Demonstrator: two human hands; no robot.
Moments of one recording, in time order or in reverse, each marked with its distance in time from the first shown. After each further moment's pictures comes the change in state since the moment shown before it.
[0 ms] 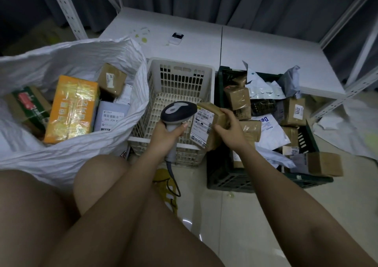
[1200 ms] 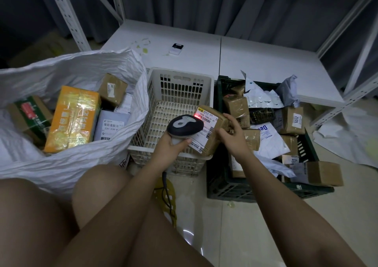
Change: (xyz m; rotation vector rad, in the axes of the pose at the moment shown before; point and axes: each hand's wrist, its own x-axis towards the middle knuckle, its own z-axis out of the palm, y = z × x) left_hand 0.000 -0.009 0.007 0.056 -0.108 0.114; right_hand -0.005 -0.017 -0.006 0.356 0.084 0.004
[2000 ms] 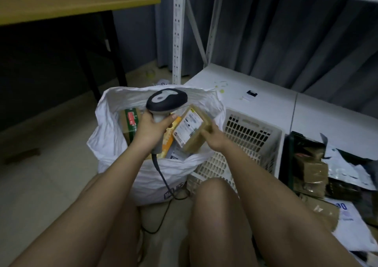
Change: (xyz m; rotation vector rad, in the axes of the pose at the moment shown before) left_hand -0.034 0.084 -0.228 0.001 0.636 0.177; right_hand 0.036 -0.098 0.254 -0.528 -0.545 -0.058
